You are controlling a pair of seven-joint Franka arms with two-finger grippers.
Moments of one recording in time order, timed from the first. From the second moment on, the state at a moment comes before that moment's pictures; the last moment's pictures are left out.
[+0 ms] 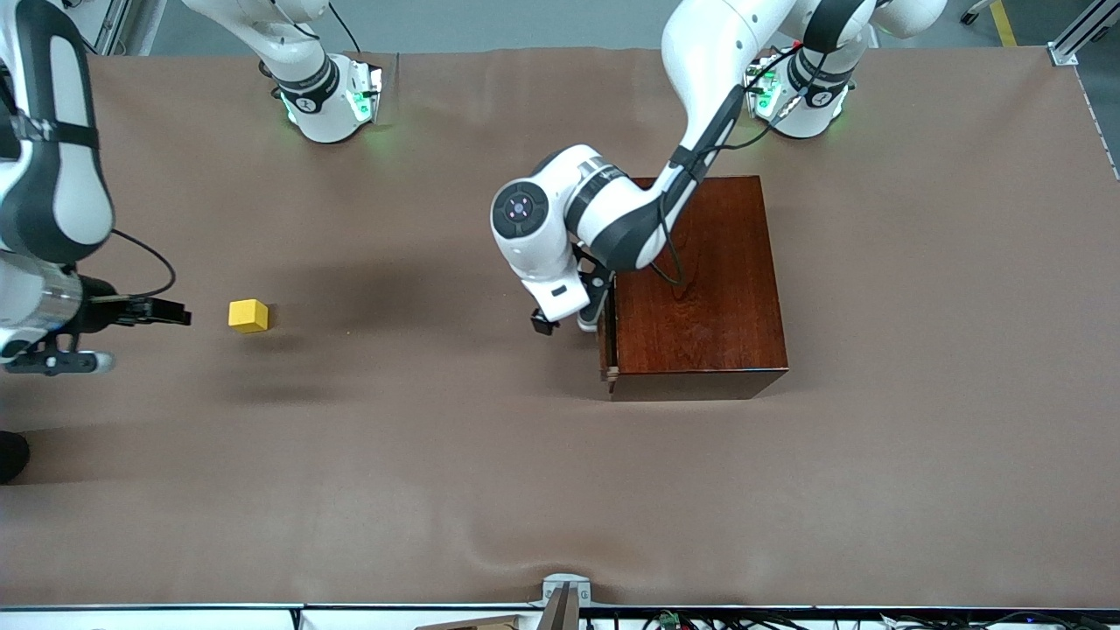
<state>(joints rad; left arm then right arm) -0.84 0.83 0.03 -1.15 0.01 1.83 -2.04 -0.12 0.26 -0.06 -1.71 0.04 1.81 -0.19</state>
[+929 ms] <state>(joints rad) -0.83 0.75 0.05 -1.15 0.03 1.77 -1.88 -0.09 0.24 -0.05 -1.34 0.04 1.57 -0.19</state>
